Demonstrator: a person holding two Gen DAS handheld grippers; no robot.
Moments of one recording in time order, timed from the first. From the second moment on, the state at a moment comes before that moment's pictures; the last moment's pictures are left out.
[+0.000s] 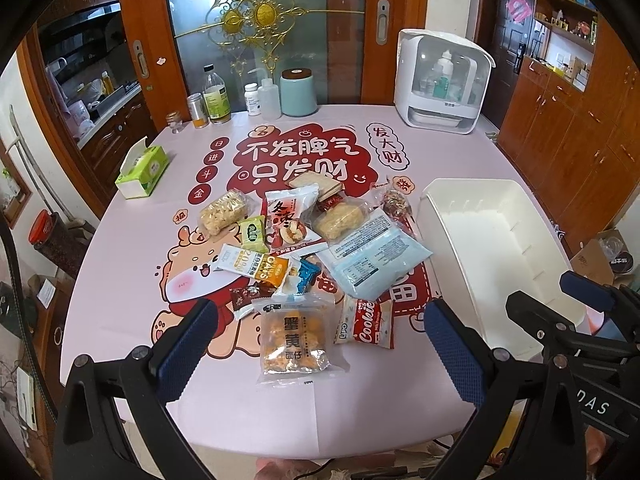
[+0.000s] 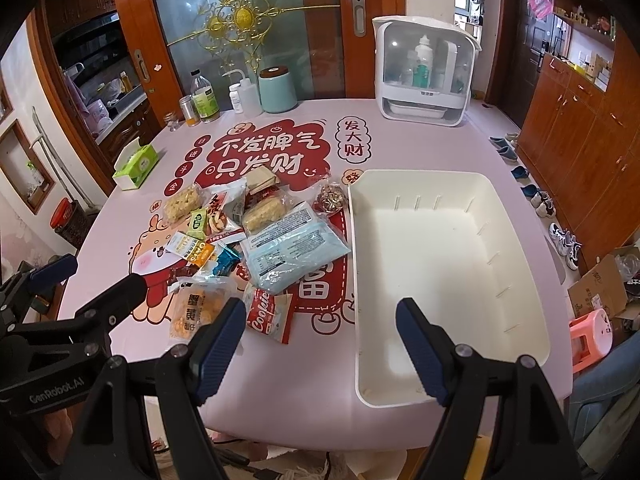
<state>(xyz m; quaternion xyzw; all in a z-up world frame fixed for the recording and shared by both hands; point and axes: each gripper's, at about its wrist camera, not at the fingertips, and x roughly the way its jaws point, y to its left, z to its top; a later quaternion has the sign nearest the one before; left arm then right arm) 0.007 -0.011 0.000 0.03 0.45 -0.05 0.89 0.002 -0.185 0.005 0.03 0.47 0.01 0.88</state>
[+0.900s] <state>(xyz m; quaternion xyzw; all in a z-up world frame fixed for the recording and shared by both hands) -0.002 -0.010 -0.008 0.02 0.45 -0.05 0.89 -0.002 -0.186 0.007 0.03 0.47 0.01 0.88</state>
